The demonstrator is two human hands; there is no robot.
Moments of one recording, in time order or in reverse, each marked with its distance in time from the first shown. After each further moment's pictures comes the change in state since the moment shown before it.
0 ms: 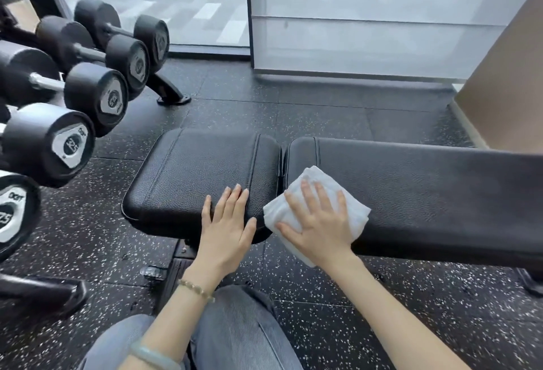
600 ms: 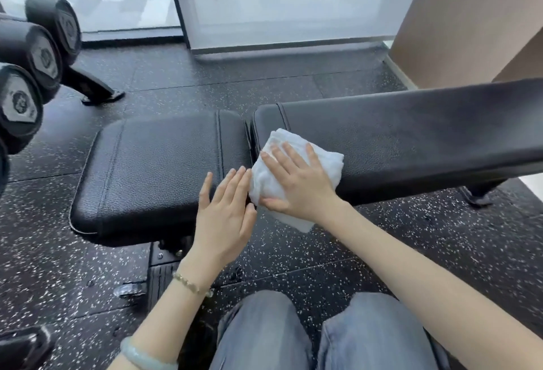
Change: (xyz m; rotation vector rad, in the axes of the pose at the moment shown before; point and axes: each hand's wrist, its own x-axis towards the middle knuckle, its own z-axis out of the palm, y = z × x) left_hand 0.003 0.007 0.004 0.028 0.020 0.358; right_hand 0.011 -0.004 0.001 -0.057 -0.006 -0.031
